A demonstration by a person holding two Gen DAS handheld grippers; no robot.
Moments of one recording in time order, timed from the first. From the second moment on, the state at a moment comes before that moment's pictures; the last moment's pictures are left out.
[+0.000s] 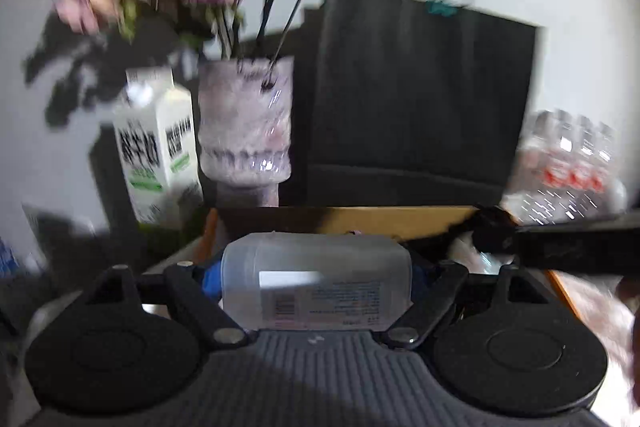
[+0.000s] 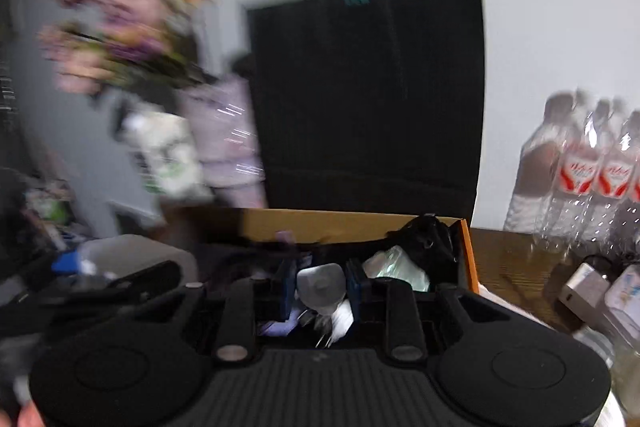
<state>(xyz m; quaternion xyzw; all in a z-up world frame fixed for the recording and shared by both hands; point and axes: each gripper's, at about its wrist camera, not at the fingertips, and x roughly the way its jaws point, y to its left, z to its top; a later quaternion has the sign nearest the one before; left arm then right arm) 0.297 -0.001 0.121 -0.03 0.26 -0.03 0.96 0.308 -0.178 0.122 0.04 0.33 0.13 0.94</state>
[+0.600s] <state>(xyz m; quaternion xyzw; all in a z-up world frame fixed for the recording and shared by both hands) 0.316 0.022 0.142 0.03 0.35 0.03 0.94 0.341 -0.191 0.123 0.04 0.37 0.07 0.93</state>
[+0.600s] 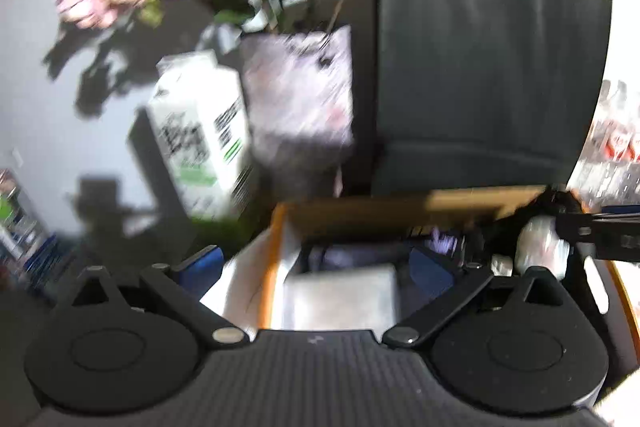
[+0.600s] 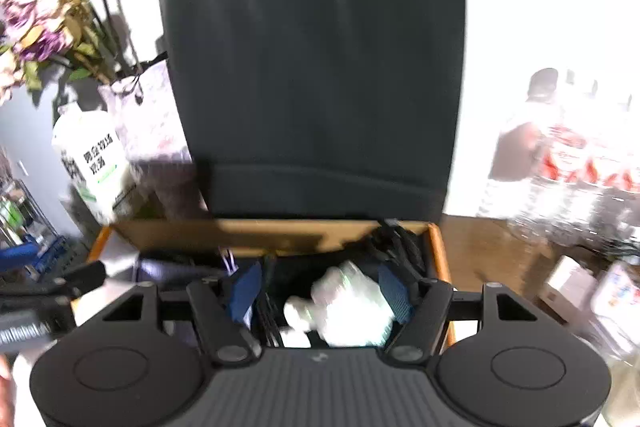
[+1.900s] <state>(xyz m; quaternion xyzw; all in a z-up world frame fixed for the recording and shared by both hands) -0.127 0.013 0.033 -0.01 0.36 -0.03 0.93 -0.150 -0.209 0.016 -0.04 0.27 0.08 0.96</state>
